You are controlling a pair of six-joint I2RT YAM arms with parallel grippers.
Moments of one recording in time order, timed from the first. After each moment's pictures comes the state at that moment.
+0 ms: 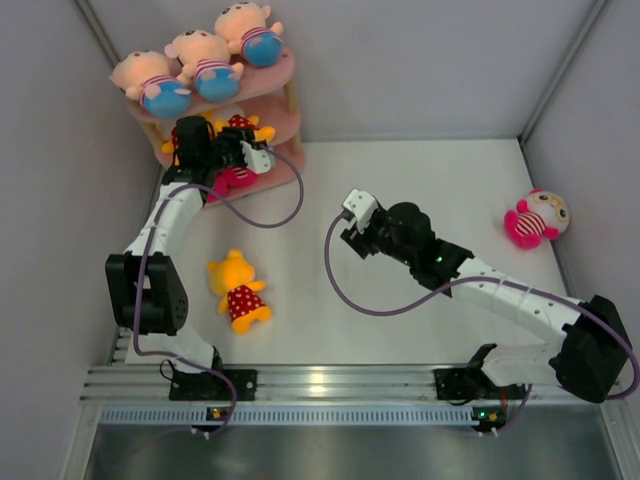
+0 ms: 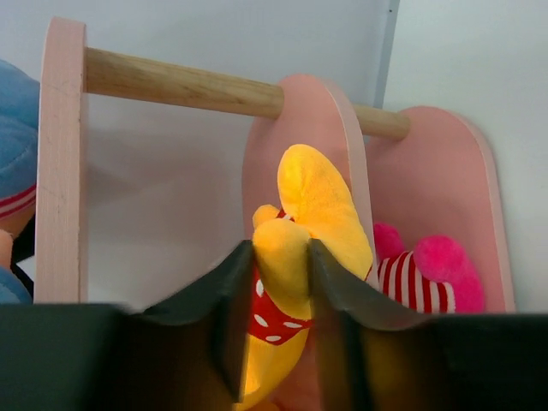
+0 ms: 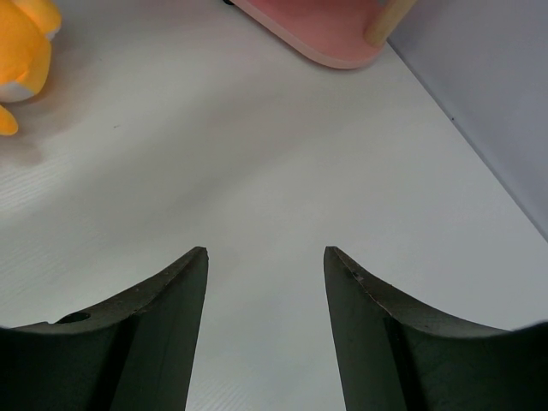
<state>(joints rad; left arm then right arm) -0.04 1.66 1.43 -0.10 0.63 1.38 0.81 1.24 0.90 0.02 0.03 -0.34</state>
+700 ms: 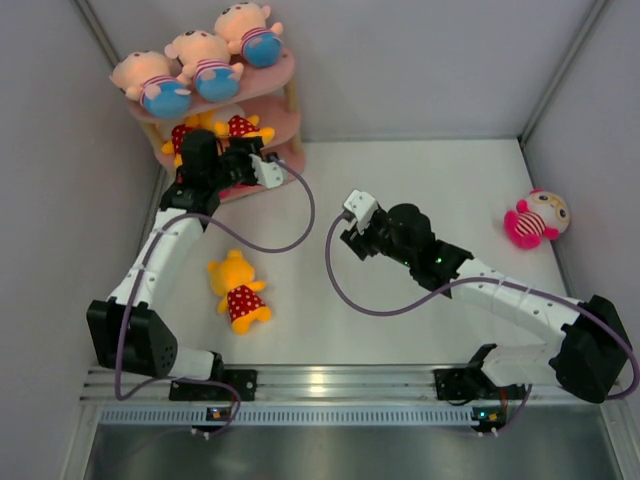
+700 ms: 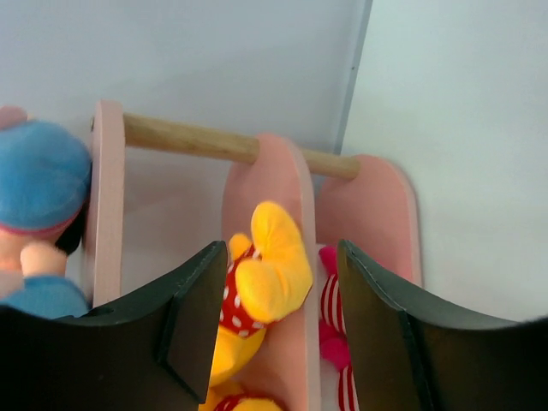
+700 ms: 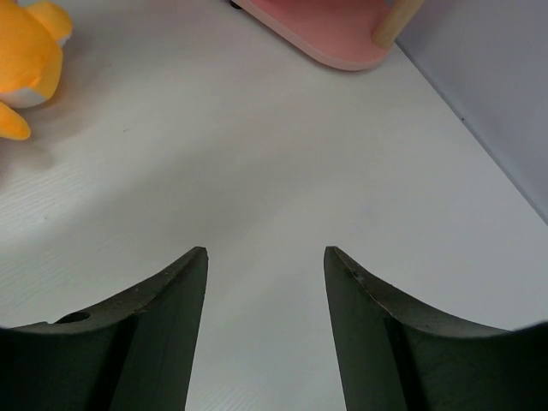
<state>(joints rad) -0.14 1.40 1.30 -0.20 0.57 1.26 0.81 1.24 0.89 0.04 0.02 -0.31</state>
